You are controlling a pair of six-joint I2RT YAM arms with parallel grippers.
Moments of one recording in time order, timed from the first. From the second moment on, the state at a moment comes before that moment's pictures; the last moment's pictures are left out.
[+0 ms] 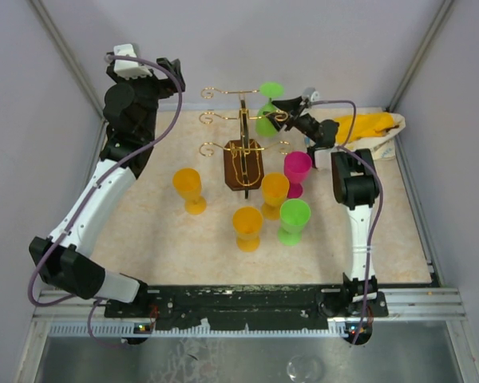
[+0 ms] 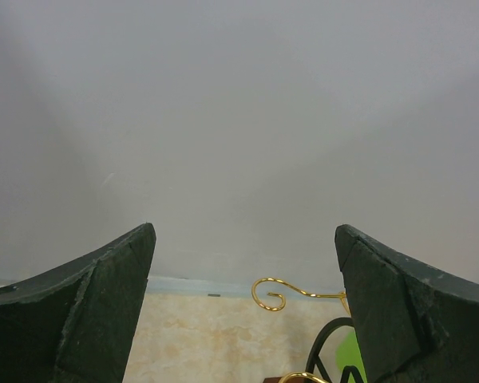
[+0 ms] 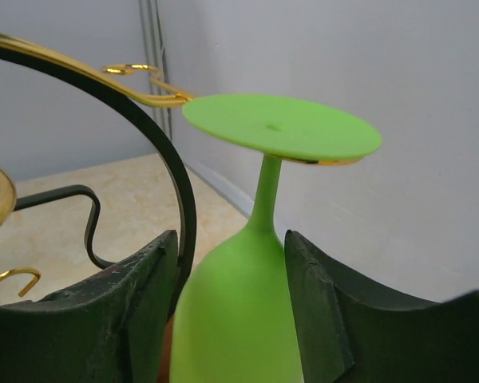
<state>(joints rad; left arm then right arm) -0.36 1.43 1.47 0.26 -0.32 -0.13 0.15 2.39 1.56 1.42 -0.80 0.41</state>
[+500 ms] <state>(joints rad) -0.36 1.42 1.47 0.26 -0.32 -0.14 0.11 2.31 1.47 1.40 -0.78 0.39</state>
